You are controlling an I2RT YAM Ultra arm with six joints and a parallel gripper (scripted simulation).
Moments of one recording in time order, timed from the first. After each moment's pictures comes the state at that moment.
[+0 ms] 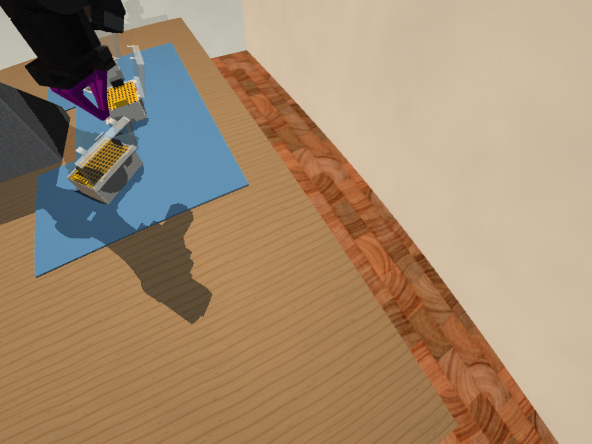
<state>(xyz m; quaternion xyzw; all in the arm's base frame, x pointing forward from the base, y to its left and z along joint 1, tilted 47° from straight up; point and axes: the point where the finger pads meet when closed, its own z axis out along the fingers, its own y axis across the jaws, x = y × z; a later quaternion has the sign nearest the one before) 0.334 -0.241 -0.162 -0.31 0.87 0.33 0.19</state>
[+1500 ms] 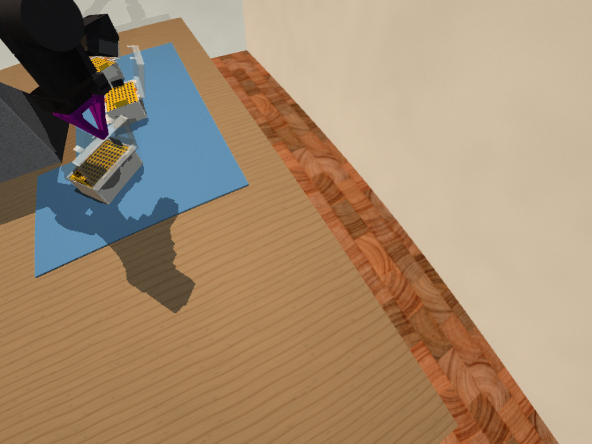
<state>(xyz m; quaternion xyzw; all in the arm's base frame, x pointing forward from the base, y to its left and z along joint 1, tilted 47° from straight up) 0.318 -0.211 -0.184 -0.31 0.87 0.32 0.20</state>
